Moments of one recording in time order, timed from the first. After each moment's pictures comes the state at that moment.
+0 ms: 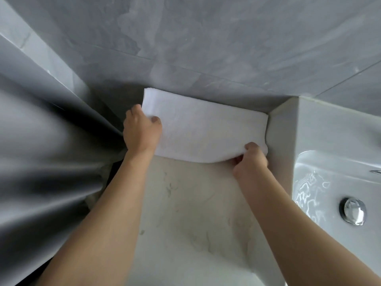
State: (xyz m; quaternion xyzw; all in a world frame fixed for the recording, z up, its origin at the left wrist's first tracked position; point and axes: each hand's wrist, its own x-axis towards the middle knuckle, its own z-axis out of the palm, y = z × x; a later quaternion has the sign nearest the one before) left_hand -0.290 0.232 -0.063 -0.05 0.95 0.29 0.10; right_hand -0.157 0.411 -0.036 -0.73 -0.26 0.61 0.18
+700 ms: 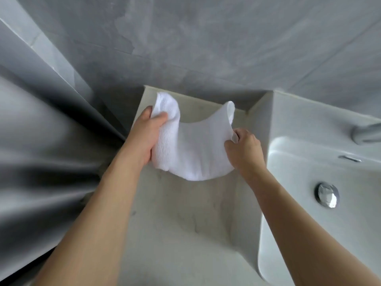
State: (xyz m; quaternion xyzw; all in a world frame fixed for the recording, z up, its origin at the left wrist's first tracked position) left_hand -0.227 0.230 0.014 -0.09 0.67 0.66 0.31; right_hand -0.105 0.424 0.014 -0.39 -0.87 0.31 -0.02
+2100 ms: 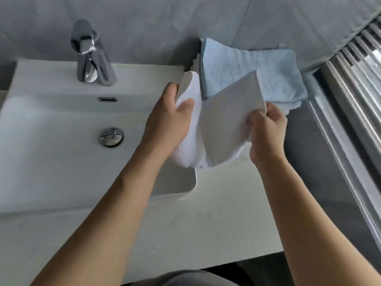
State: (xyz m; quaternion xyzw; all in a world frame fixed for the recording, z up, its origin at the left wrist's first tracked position) left_hand 0.265 0.682 0.151 0.26 0.80 0.51 0.19; right_hand 0.400 0.815 0.149 -0.47 -0.61 0.52 0.36
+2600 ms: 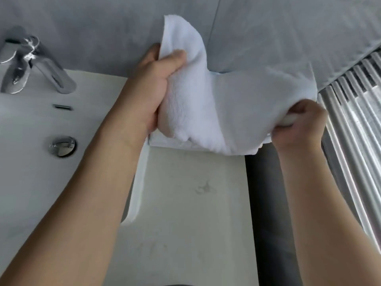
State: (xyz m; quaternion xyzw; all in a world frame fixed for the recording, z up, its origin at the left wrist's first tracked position) left_hand 0.272 0.839 0.208 0.14 0.56 0.77 0.28; right_hand 0.436 1.036 0.182 -0.46 -0.49 0.63 0.38
